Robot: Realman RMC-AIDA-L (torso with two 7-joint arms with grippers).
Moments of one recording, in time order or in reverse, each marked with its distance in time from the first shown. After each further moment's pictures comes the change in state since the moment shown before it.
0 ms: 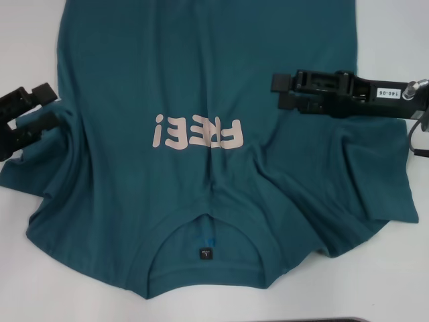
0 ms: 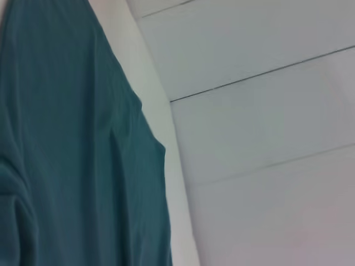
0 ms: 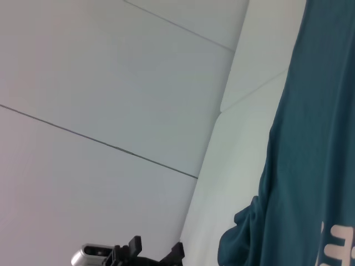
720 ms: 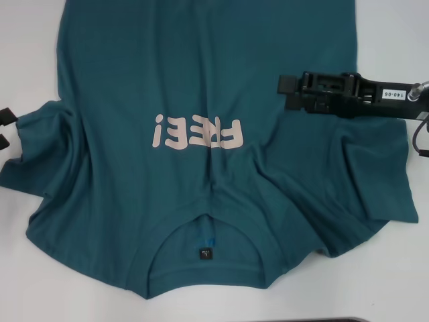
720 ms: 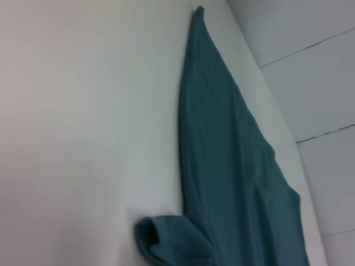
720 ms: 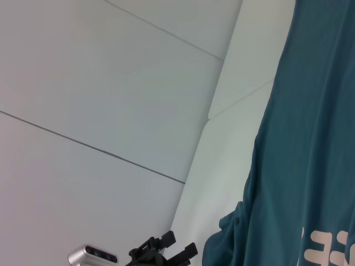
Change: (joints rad) left arm 0.015 0.051 0.004 -0.016 0.110 -0.275 -0.027; right arm -0.010 -0.009 0.000 -0.001 -0.006 0.018 -0.014
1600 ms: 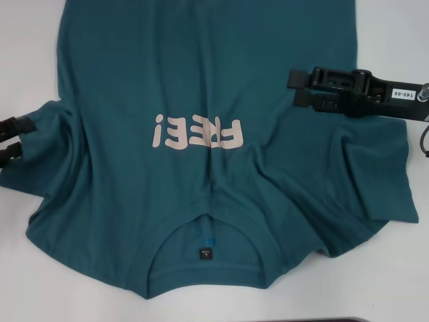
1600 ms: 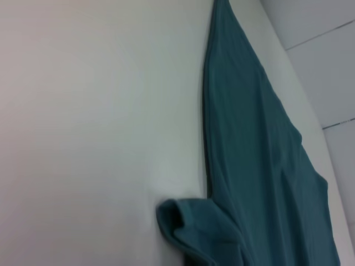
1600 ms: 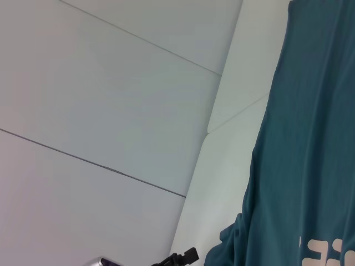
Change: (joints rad) left arm -0.022 -0.024 0.063 0.016 0.021 -0.095 -0.007; right arm -0.022 -0.002 0.030 0.002 0.008 -0.008 0.001
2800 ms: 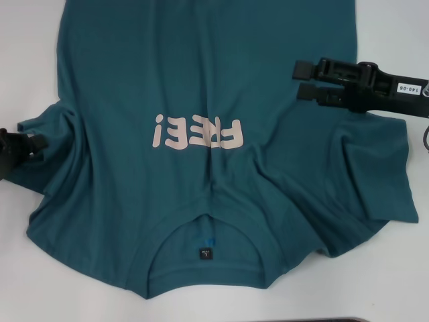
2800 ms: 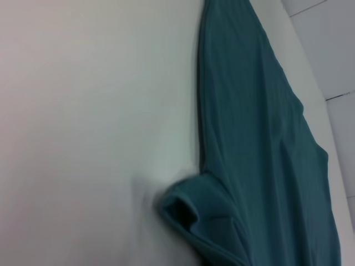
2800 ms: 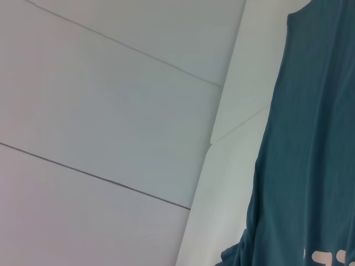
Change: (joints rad) left arm -0.019 -0.015 0.059 -0.020 0.024 0.007 -0.053; right arm -0.002 0.000 0.038 0.006 0.000 -0.005 0.009
